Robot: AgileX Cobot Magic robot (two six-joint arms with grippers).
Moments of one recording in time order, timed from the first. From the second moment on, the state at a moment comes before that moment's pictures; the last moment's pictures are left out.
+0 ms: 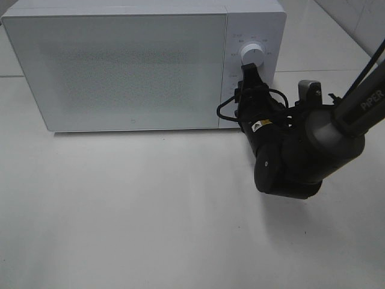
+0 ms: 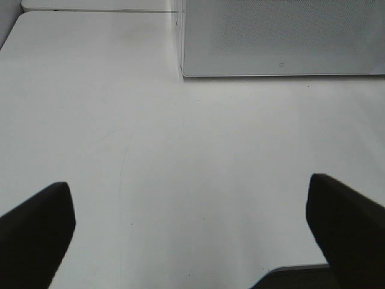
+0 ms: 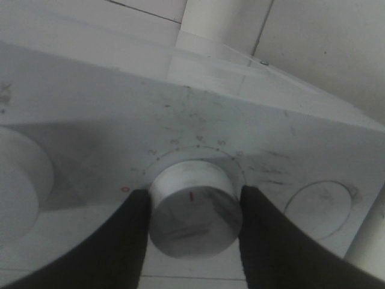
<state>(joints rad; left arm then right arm) 0.02 0.00 -0.52 -0.14 1.08 0.06 0.63 2.12 -0.80 0.68 -1.23 1.10</state>
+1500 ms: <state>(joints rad) 0.02 0.00 -0.52 -0.14 1.08 0.06 0.63 2.12 -0.80 0.69 -1.24 1.59</state>
